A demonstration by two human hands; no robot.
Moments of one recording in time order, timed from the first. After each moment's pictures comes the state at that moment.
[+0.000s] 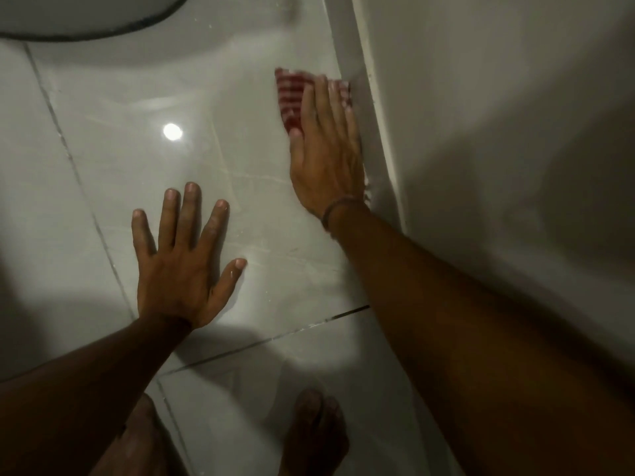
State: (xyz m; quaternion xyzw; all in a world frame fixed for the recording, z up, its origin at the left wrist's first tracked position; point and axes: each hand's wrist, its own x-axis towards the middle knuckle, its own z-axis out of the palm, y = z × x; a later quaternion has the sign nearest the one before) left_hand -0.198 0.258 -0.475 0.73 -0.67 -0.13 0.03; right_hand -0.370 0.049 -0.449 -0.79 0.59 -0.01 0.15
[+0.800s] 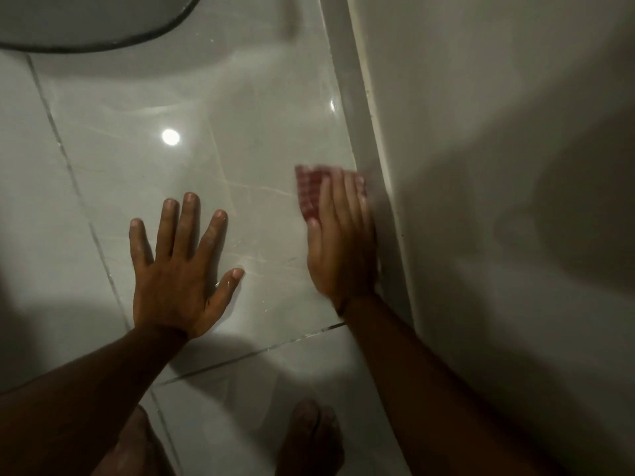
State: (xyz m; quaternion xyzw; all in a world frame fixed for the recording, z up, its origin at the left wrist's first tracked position) left_hand -0.175 0.255 -0.476 0.73 -0.67 -0.11 0.03; right_hand -0.399 0.134 -0.448 -0.79 0.59 0.00 0.18
